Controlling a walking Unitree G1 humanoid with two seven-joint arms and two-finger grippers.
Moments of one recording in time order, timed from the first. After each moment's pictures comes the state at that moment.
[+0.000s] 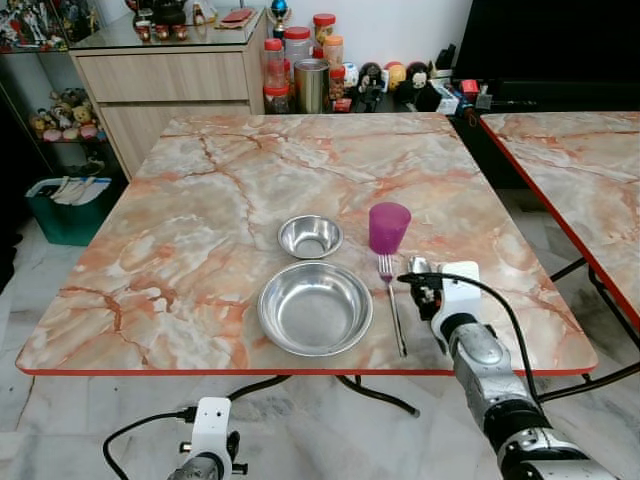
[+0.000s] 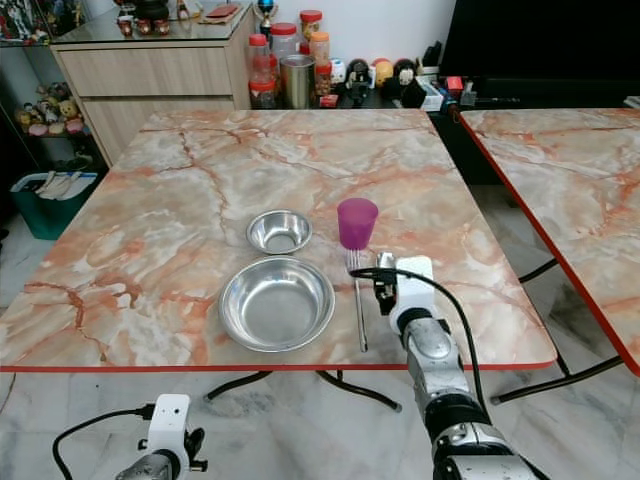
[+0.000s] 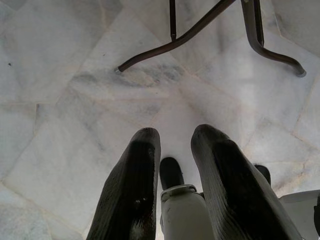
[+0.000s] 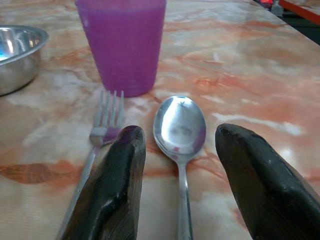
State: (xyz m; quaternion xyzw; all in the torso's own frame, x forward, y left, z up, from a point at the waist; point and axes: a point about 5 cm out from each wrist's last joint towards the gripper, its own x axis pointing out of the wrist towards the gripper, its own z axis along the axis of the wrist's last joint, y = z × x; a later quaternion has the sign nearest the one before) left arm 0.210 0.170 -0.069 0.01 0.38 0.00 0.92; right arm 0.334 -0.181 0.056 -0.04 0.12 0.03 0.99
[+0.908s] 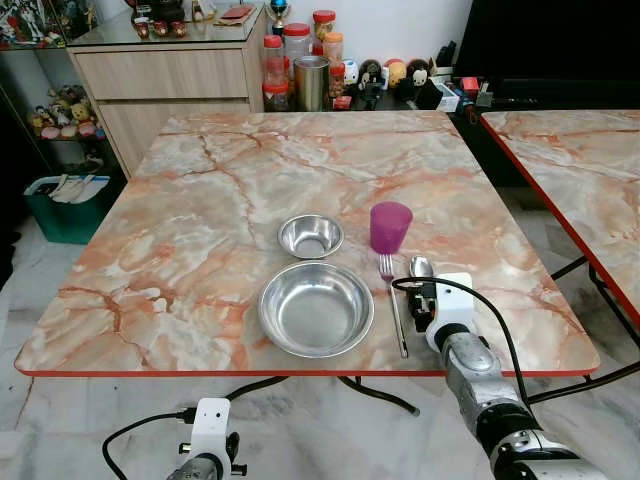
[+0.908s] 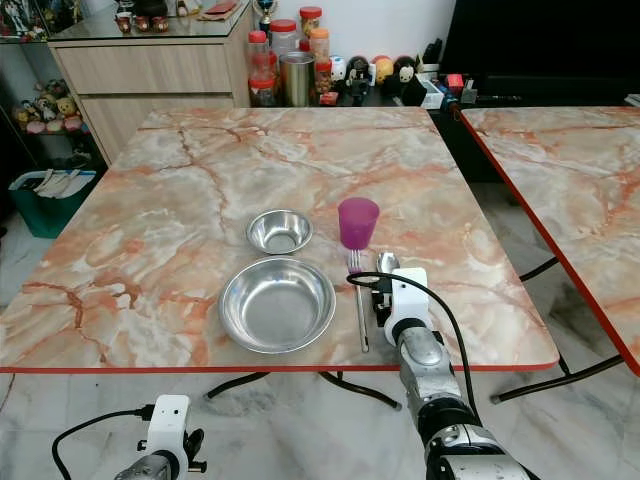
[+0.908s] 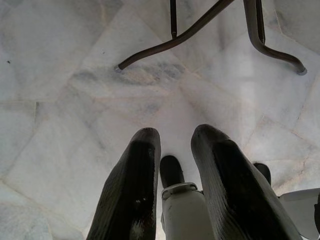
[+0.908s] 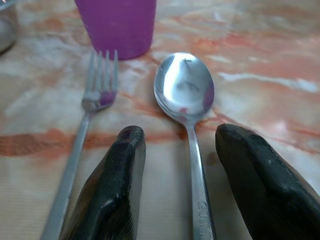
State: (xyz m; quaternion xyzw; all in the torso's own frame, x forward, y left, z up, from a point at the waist) left arm 0.210 0.171 -0.069 0.01 0.38 -0.01 0.92; right arm 0.329 -0.176 0.041 -0.03 0.17 0.01 0.99
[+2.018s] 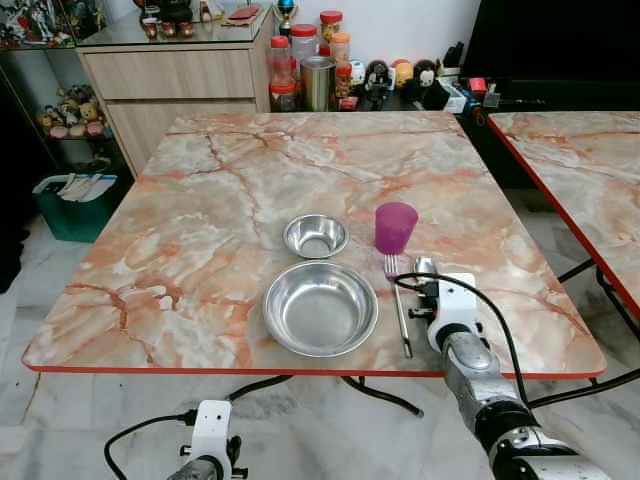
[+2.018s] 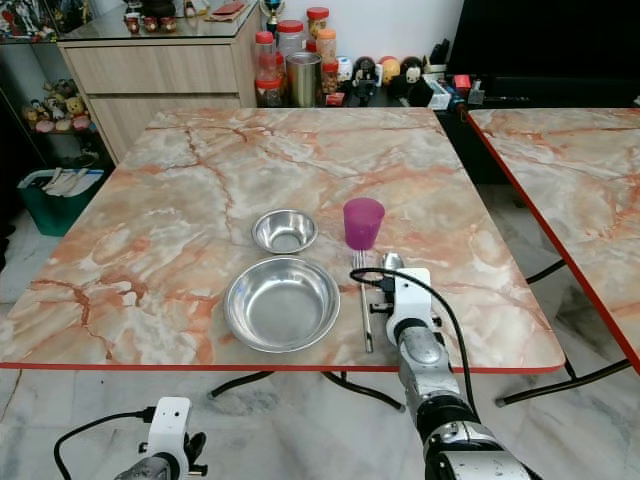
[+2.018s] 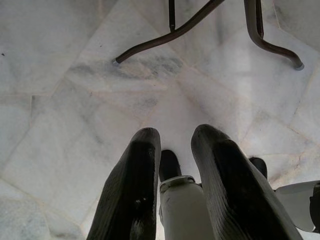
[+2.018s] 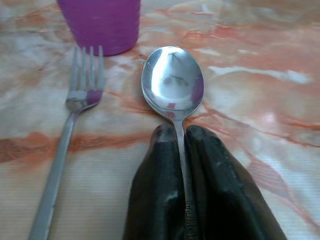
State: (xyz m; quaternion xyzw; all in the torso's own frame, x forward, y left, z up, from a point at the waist) left arm 0.208 0.170 -0.070 0.01 0.39 -0.02 0.92; right arm 0.330 -0.181 0.041 -0.03 0.18 -0.03 0.98
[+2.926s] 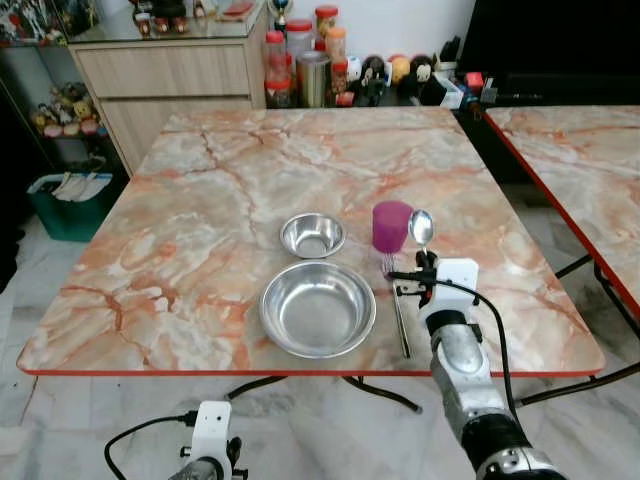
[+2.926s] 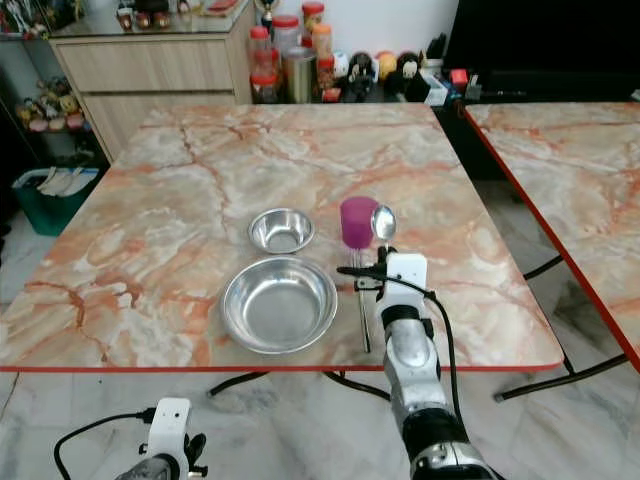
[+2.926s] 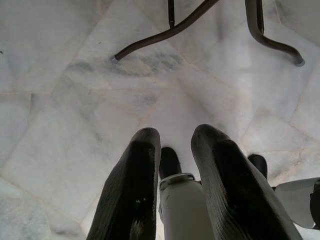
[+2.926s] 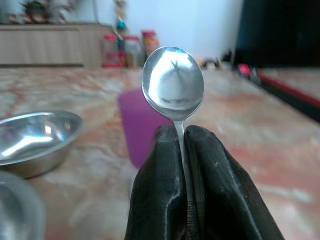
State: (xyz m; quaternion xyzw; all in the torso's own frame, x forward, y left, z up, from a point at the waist) left arm 0.206 0.170 -0.071 0.01 0.40 -0.01 0.92; right arm 0.324 -0.147 0.082 -0.05 -0.04 0.01 1.00
